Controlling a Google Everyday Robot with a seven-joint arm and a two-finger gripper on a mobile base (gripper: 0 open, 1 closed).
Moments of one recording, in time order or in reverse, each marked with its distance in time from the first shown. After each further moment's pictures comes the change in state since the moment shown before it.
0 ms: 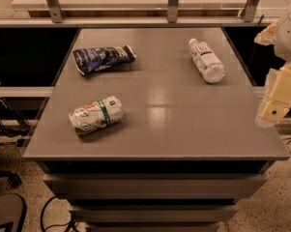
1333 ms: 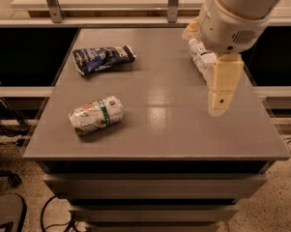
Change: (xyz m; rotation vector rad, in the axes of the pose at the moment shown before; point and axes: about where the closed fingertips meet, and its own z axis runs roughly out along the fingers) arm -0.099 0.001 0.027 -0.070 -0.021 -0.384
